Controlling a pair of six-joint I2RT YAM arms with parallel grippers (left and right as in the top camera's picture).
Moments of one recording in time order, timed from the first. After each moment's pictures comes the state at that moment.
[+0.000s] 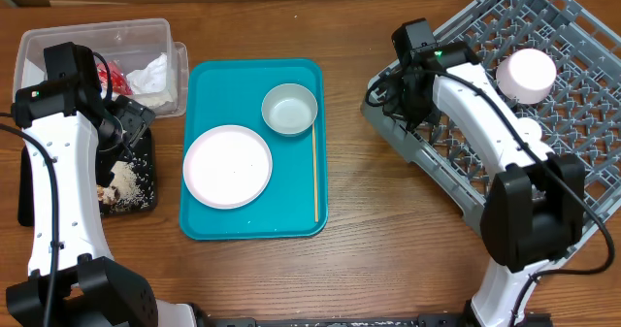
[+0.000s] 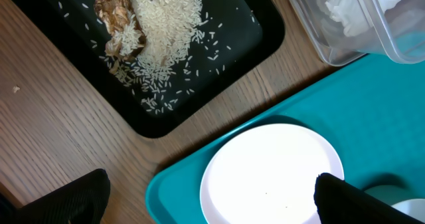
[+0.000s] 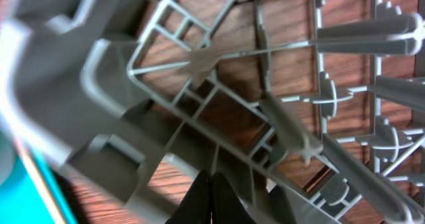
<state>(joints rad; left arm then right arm) 0.30 1.62 1.52 -1.26 -0.08 -0.79 0.28 1.98 1.64 -1.05 0.03 0.55</state>
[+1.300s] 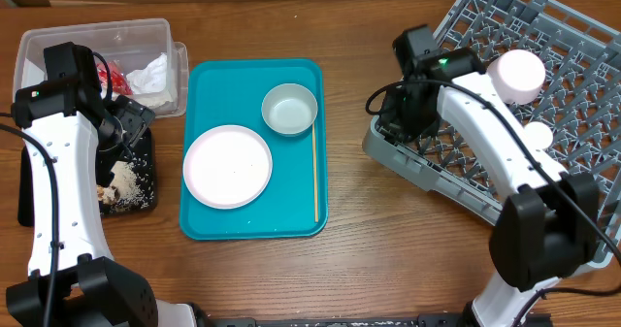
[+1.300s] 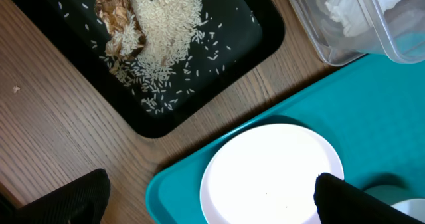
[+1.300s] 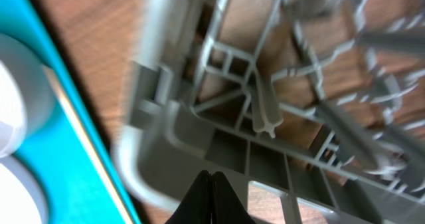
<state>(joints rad) 0.30 1.62 1.52 -1.26 -0.08 -0.79 0.30 1.89 1.57 -1.10 -0.08 0.60</state>
